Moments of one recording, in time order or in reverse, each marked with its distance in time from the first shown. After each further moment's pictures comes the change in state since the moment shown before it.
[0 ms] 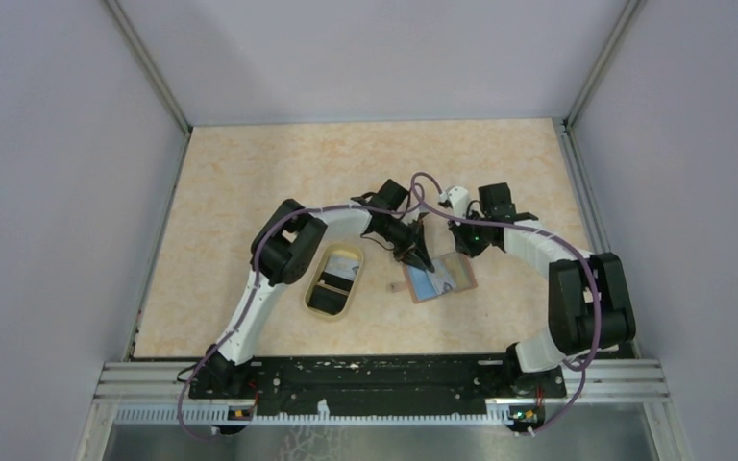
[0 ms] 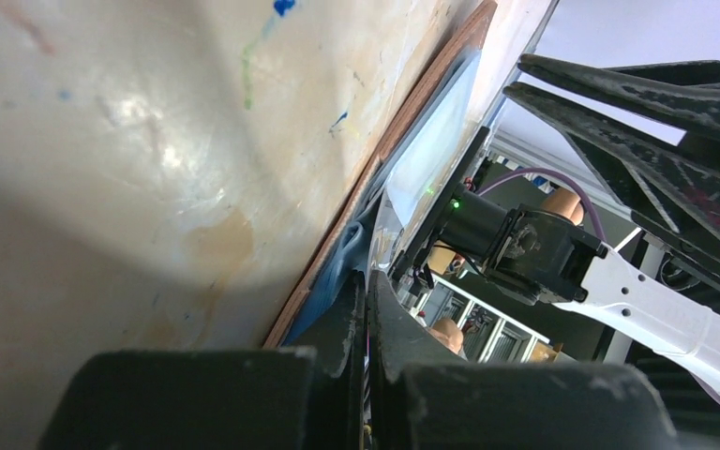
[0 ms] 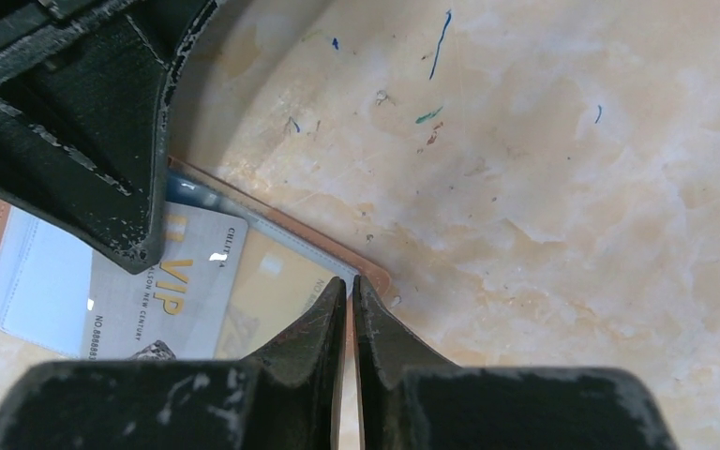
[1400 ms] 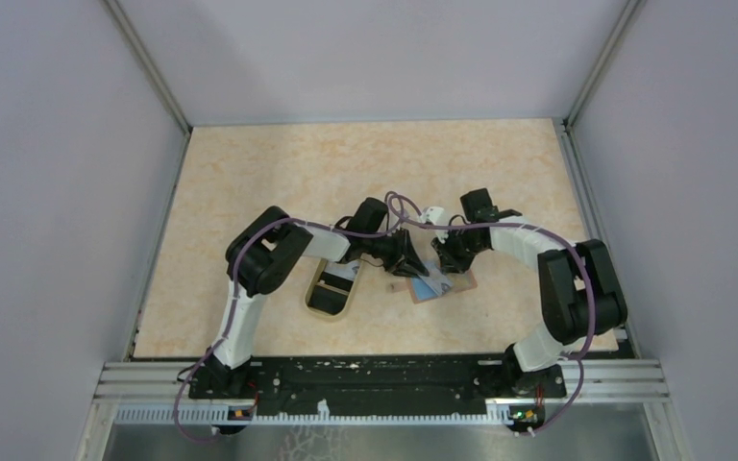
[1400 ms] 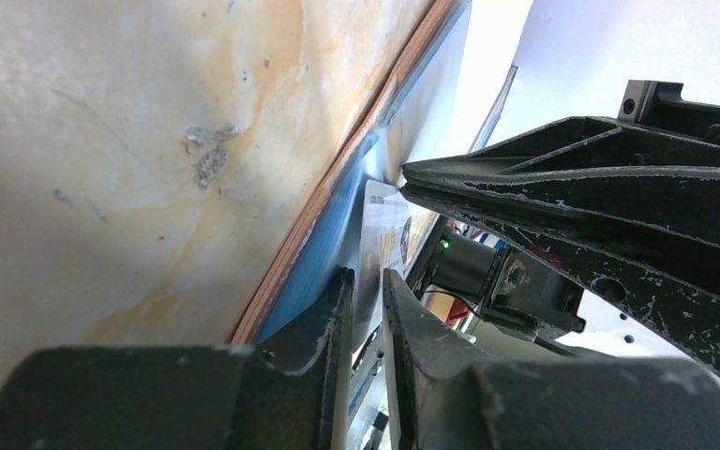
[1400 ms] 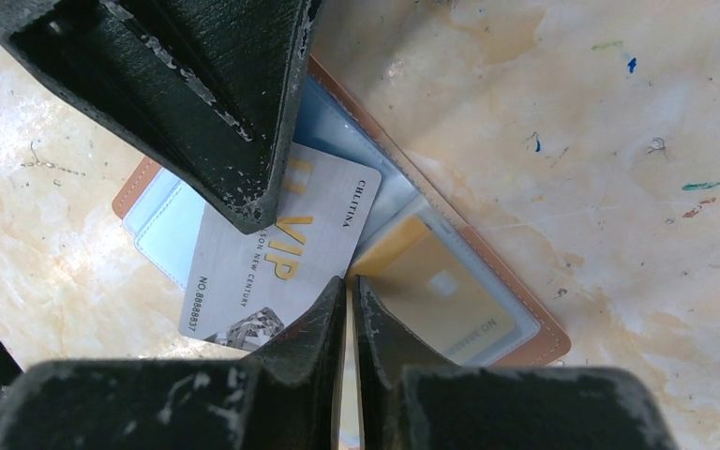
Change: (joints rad) left arm -0.007 -0.221 -0.489 0.599 -0.161 -0.260; right arm 0.091 0.084 0.036 -0.185 -0.164 -0.179
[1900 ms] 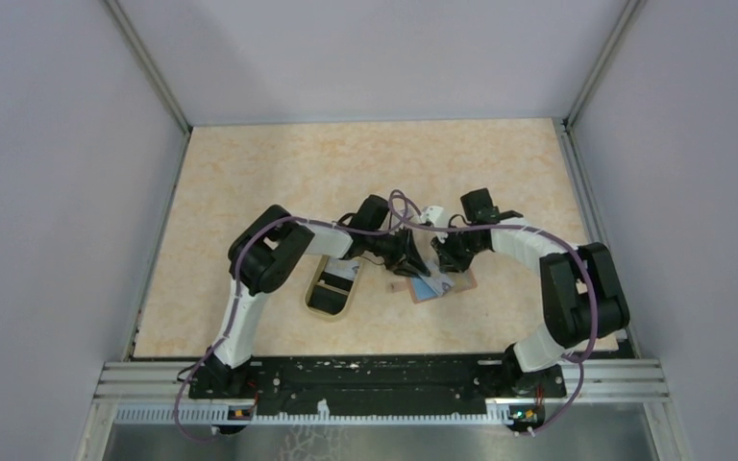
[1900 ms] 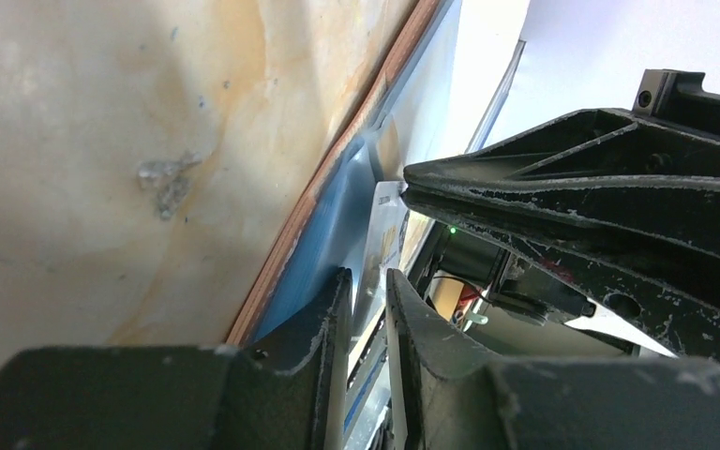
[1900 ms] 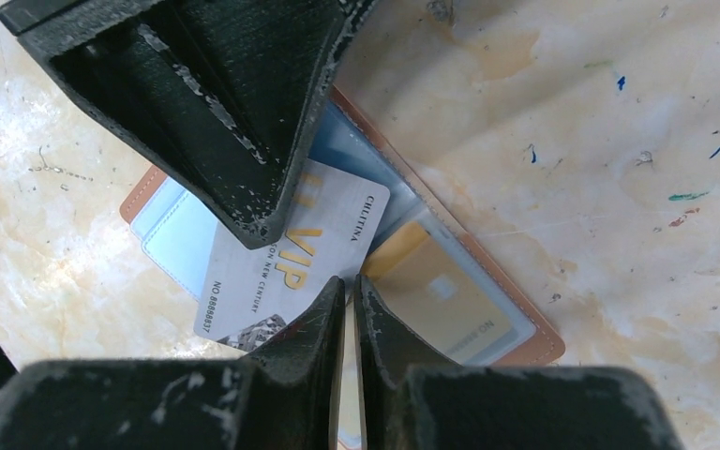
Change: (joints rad) left arm 0.000 0.027 0.066 -0.084 0.045 0.073; right arm 0.005 -0.027 -0.014 0.018 -0.009 -0.006
